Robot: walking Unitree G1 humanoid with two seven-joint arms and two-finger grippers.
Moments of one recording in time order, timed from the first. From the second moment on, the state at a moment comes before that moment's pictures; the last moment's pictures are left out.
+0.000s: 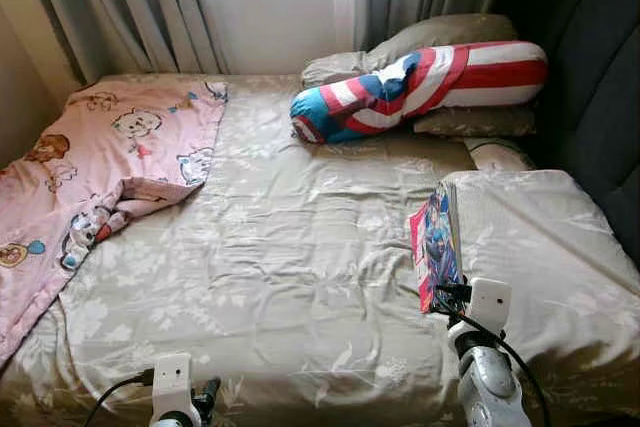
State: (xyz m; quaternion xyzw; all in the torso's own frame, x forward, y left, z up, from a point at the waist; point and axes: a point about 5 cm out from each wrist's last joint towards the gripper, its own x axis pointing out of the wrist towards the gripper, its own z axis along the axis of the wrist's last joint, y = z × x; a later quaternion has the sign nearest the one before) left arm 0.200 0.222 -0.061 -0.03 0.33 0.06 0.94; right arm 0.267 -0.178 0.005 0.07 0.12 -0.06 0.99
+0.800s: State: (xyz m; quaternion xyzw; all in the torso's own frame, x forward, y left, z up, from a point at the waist) left arm 0.200 0.222 -0.061 -0.03 0.32 0.06 0.94; right arm 0.266 -0.171 0.004 0.07 0.13 -0.03 0.99
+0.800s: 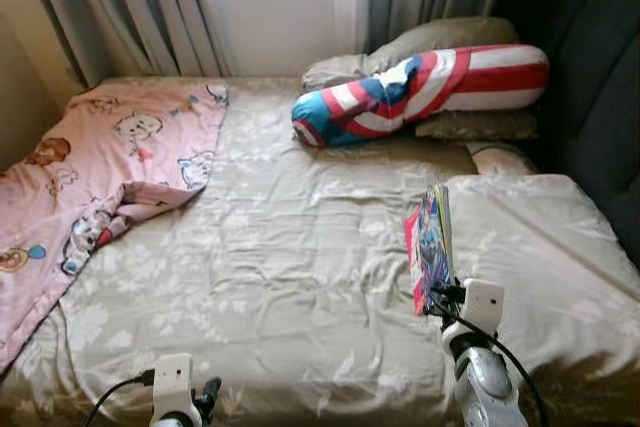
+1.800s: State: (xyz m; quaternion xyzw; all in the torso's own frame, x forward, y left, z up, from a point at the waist) left arm 0.266 0.229 0.037 0.00 0.02 0.05 1.00; right arm 0.262 -0.156 0.000 0.07 0.14 0.01 0.99
